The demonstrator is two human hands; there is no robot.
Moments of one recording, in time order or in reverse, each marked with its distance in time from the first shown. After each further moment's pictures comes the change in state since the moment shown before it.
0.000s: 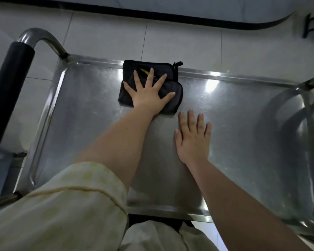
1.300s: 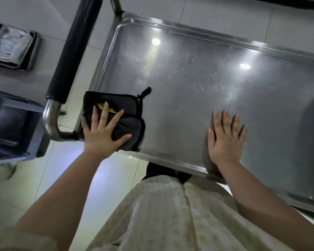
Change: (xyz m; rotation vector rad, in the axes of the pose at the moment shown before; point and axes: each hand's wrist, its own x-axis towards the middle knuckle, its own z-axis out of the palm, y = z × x) left_hand -0.277 -0.241 0.043 0.071 0.073 -0.164; right_hand -0.095 -0.020 0.006 -0.021 -0.032 -0.050
